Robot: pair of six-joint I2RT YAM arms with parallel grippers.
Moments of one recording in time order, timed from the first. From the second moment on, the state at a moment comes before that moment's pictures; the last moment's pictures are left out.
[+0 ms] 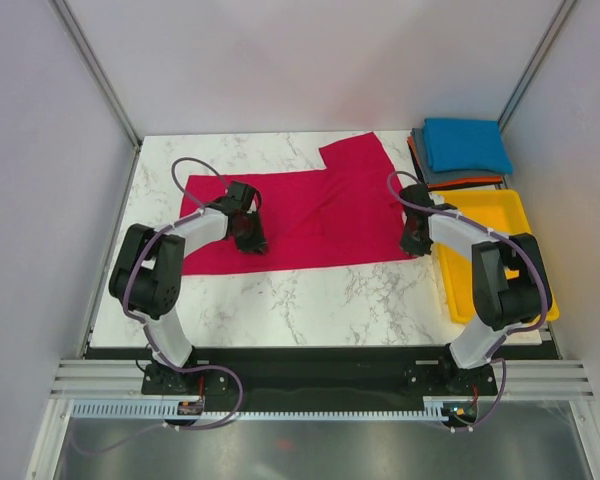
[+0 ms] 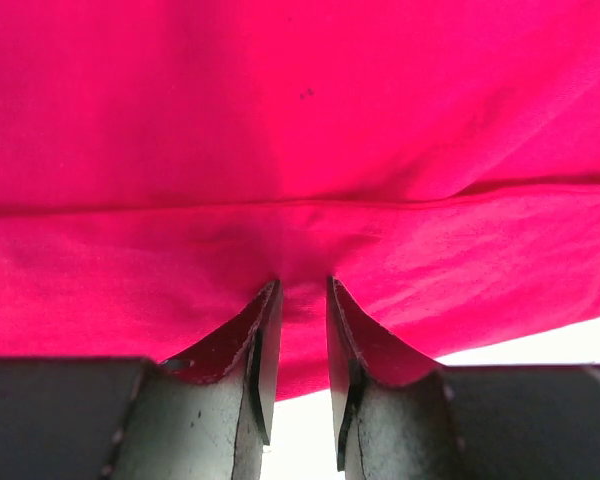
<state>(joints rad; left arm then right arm) -0.35 1.80 1.09 -0.42 0.10 -0.54 0.21 1.70 1.02 -0.52 0.26 0.56</state>
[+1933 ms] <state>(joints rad) 0.25 2.15 1.66 -0.37 0.26 -0.64 0.18 2.41 2.07 -0.23 0.06 0.50</state>
